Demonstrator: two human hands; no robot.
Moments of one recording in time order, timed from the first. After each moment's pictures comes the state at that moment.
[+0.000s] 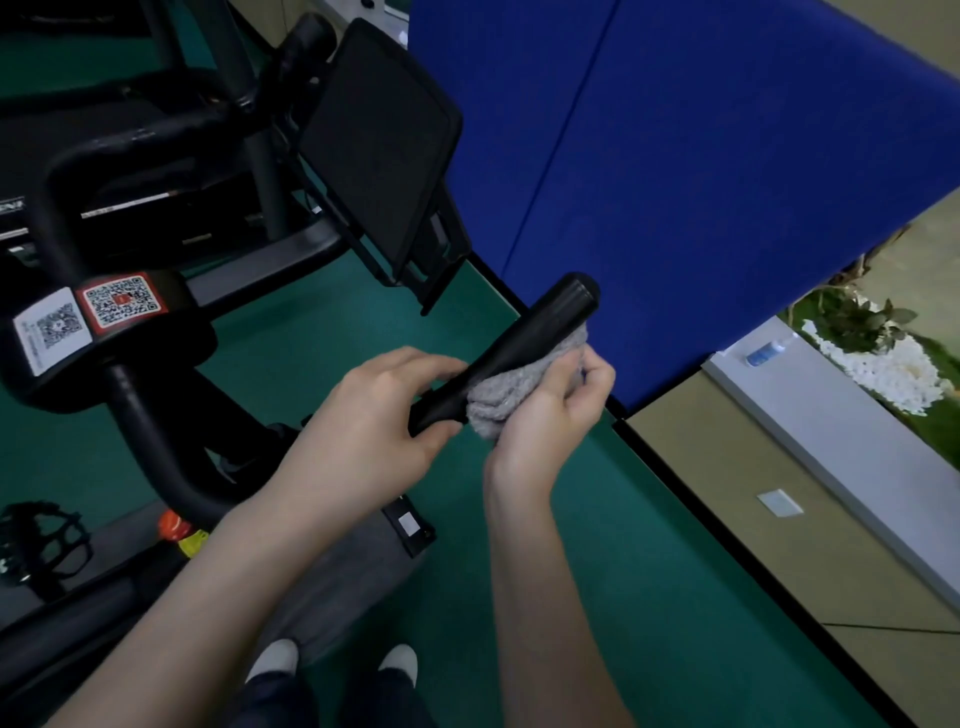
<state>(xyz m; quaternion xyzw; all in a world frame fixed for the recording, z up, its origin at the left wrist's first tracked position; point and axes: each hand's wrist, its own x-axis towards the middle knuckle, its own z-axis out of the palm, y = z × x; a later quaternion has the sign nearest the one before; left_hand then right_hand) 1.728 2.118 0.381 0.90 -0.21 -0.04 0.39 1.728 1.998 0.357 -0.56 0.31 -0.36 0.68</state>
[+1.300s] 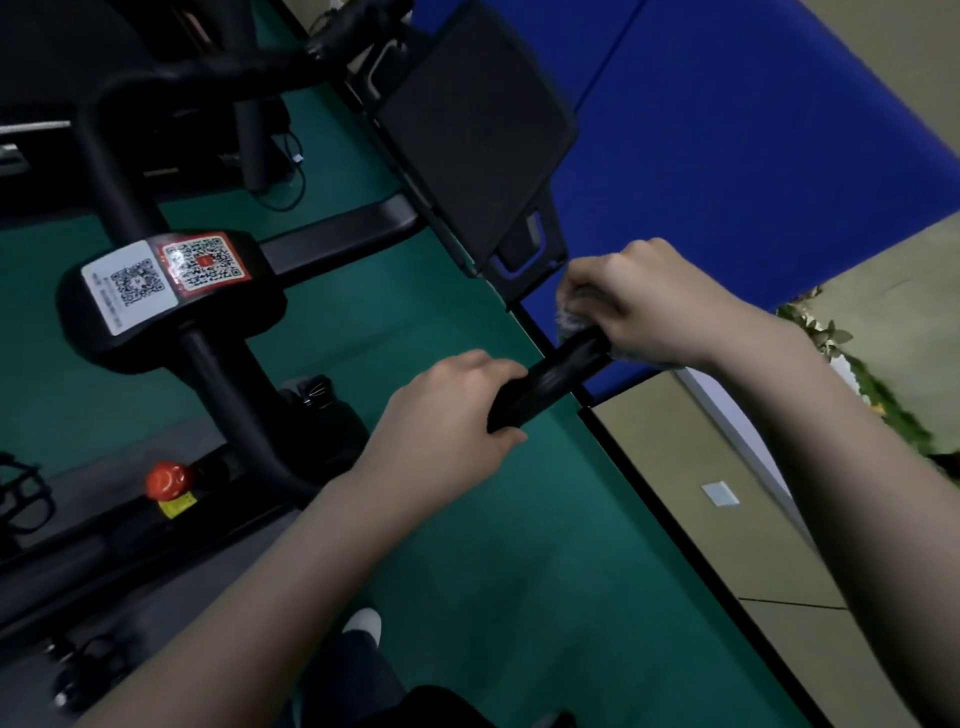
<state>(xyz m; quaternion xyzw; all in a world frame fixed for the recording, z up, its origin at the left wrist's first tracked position) 1.732 2.132 0.368 0.88 -0.23 -0.09 0.40 1.783 1.962 0.477 -0.98 -0.16 0.12 -0.06</state>
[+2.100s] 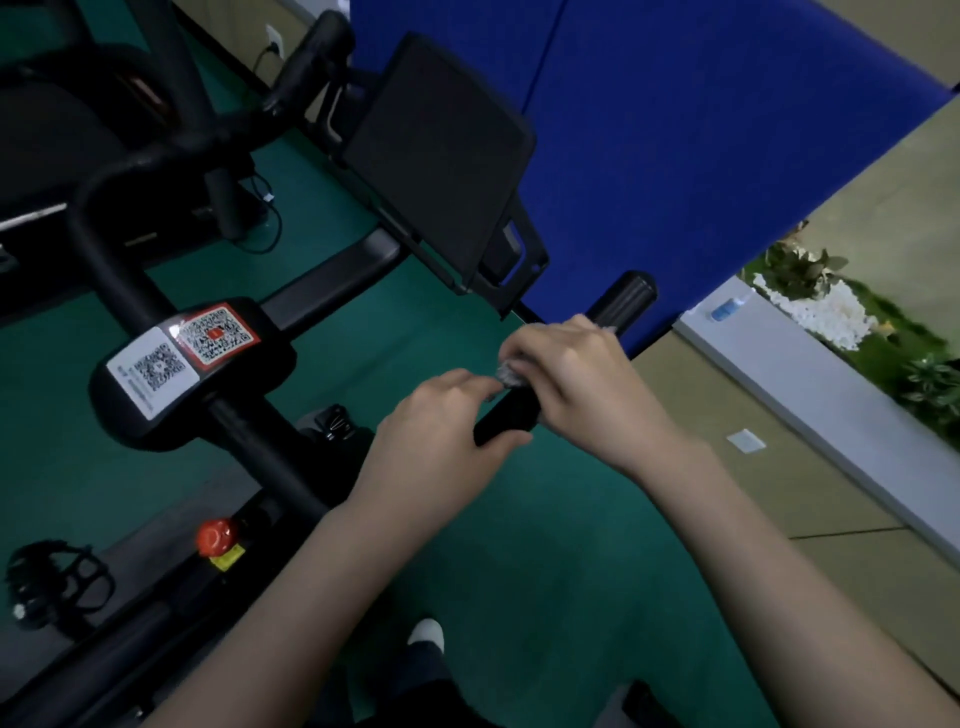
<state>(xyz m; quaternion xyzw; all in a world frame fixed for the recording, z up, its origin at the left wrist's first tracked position) 1.735 2.156 0.372 0.88 -0.24 -0.11 0.39 1.726 2.000 0.417 -0.99 -0.13 -0.05 0.08</state>
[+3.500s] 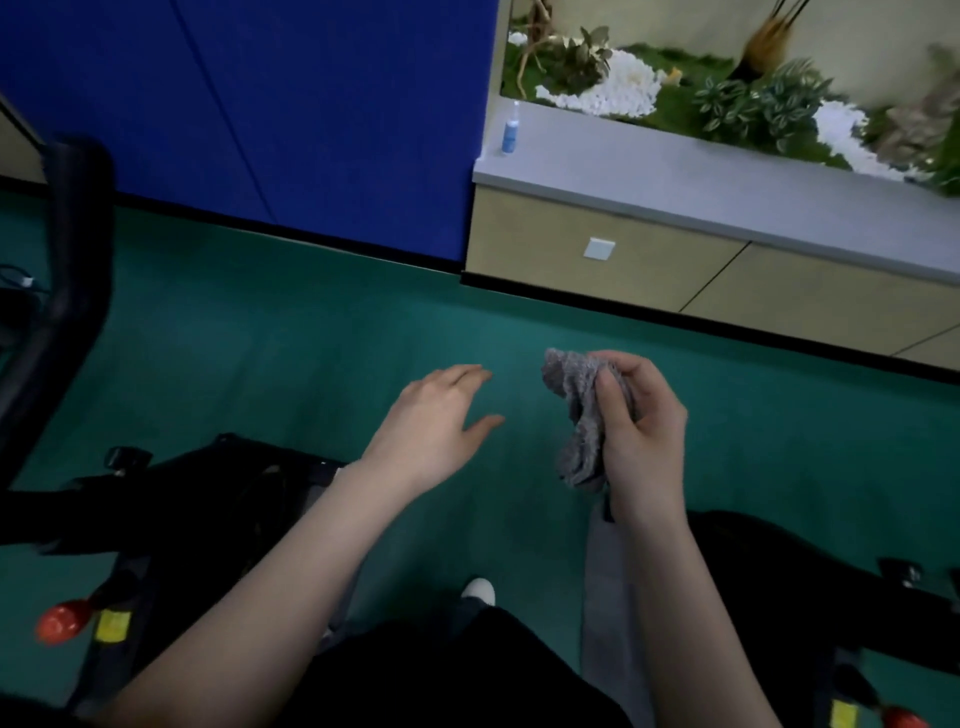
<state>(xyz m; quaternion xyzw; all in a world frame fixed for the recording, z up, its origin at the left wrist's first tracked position) 1.543 1.936 0.316 0.80 -0.55 -0.18 0.17 1.386 1.845 0.341 -0.64 0.41 -0.40 0.50</state>
